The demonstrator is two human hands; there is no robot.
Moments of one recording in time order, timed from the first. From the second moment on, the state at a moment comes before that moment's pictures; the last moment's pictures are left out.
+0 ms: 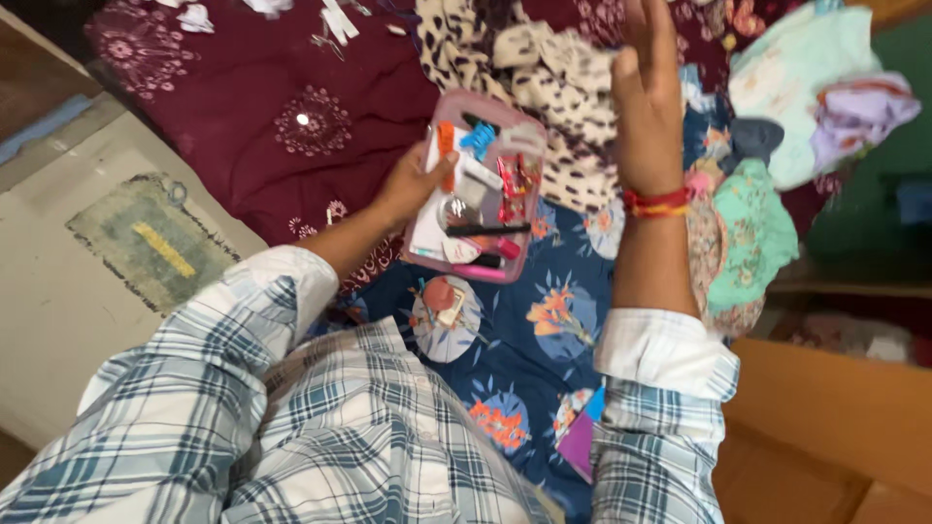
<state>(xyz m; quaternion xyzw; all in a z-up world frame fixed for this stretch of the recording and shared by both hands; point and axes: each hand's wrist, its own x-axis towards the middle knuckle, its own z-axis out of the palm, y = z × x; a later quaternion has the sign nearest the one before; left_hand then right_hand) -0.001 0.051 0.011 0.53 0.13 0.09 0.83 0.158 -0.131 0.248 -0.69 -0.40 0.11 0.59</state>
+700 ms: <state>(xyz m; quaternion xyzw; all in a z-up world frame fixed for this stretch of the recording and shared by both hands) 0.052 -0.005 0.021 0.54 0.09 0.05 0.83 -0.018 -0.441 -0.098 -0.80 0.14 0.19 0.55</state>
